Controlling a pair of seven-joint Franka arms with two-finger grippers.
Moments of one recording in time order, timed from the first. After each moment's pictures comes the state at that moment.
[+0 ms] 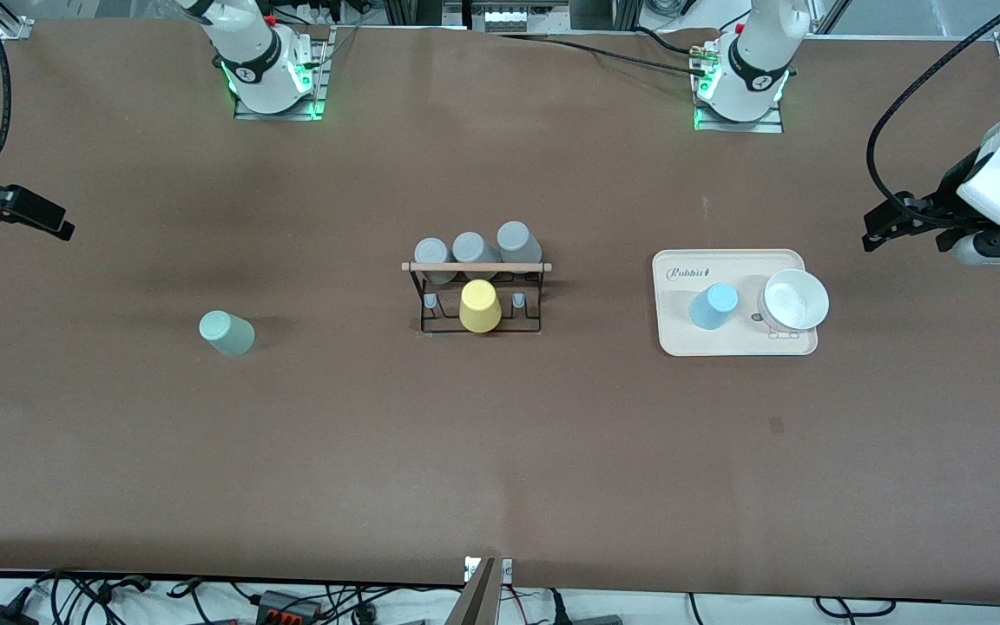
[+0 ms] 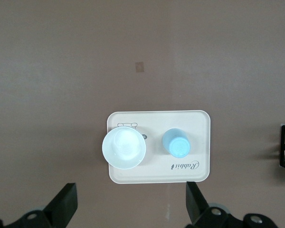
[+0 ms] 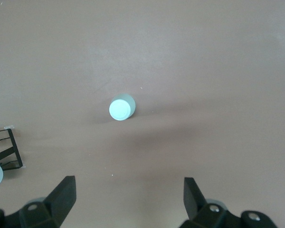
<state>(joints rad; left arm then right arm) 0.01 -0.01 -0.03 -1.72 -0.01 1.73 -0.04 -0.12 0.06 0.06 -1.57 -0.02 1.59 0.11</state>
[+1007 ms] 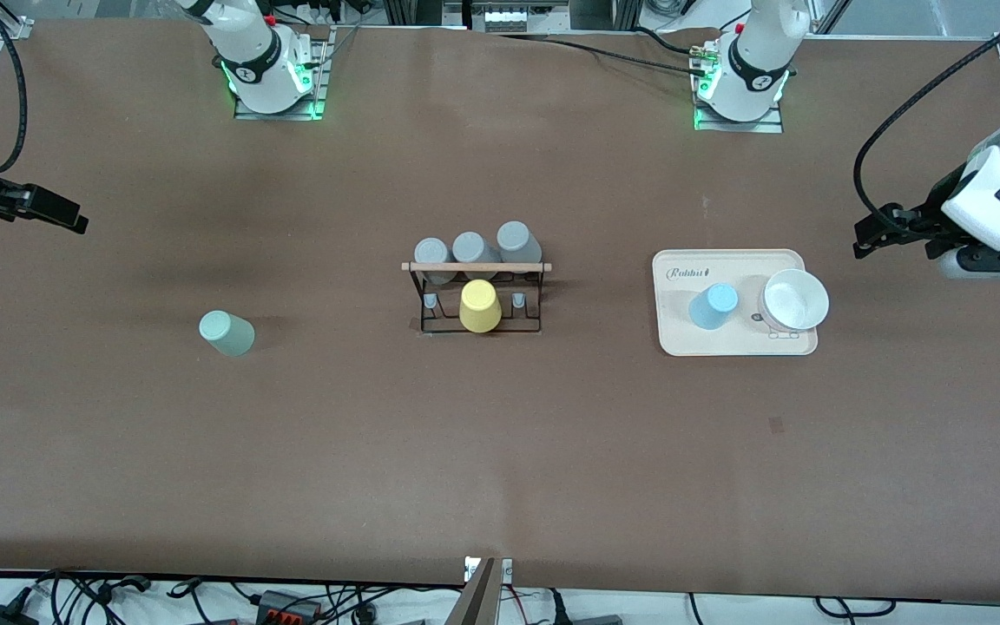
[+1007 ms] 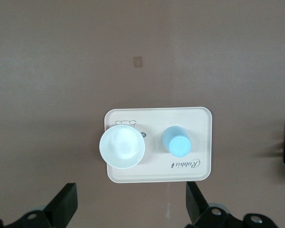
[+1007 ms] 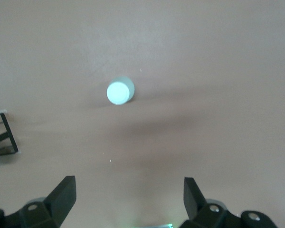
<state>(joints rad) 0.01 0.04 -0.04 -1.72 -0.01 1.74 -0.03 -0.12 0.06 0.07 -1.61 -0.02 1.54 0.11</state>
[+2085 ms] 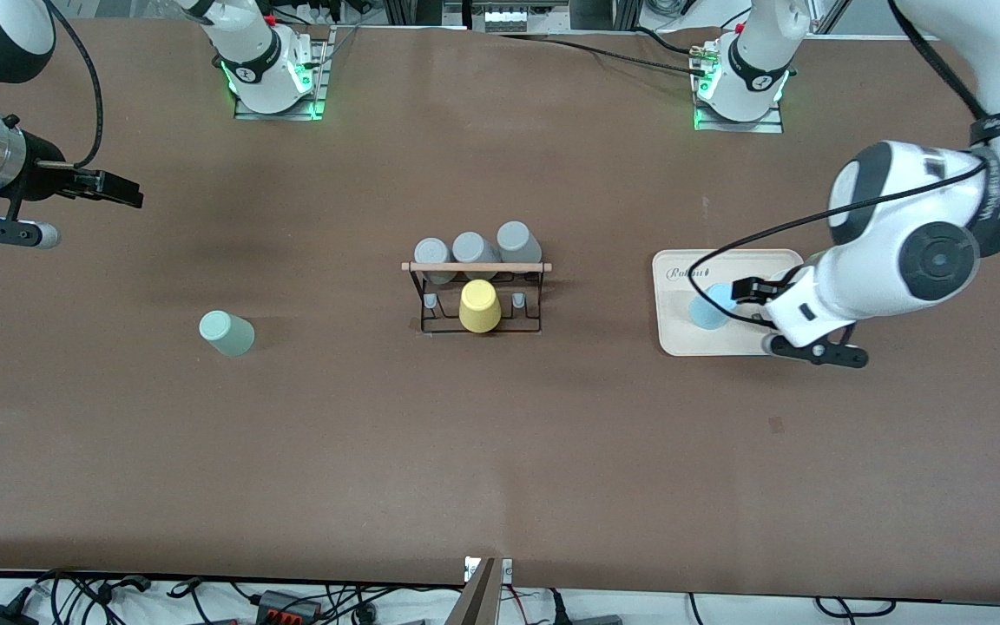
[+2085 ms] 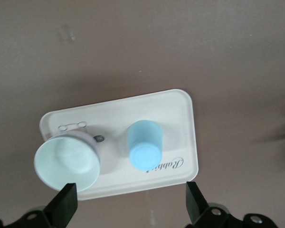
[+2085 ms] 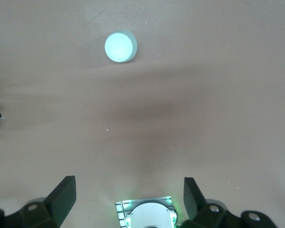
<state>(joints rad) -0.11 0.35 -0.09 -1.67 -0.01 1.80 -0.04 -0.08 -0.01 0.07 -1.79 -0.02 1.53 0.12</state>
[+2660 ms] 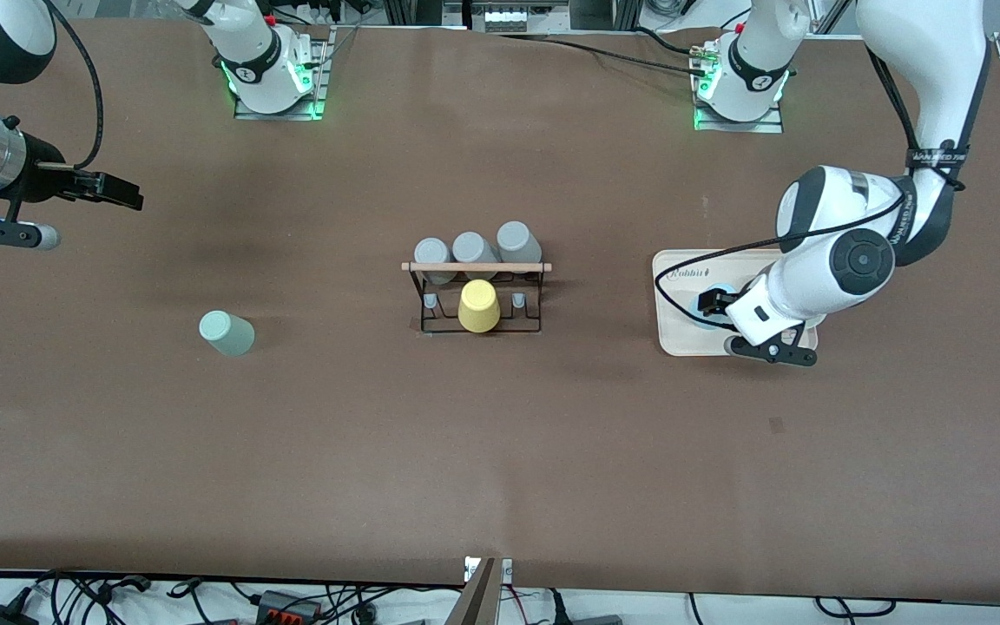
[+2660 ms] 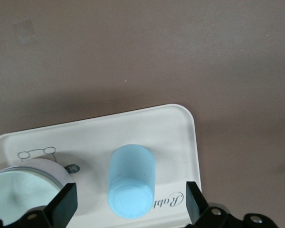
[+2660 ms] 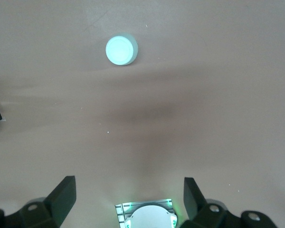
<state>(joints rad) -0.11 0.35 -0.10 -1.94 -0.03 2.15 -0.06 -0.08 -0.01 0.07 -1.80 -0.02 1.54 0.12</state>
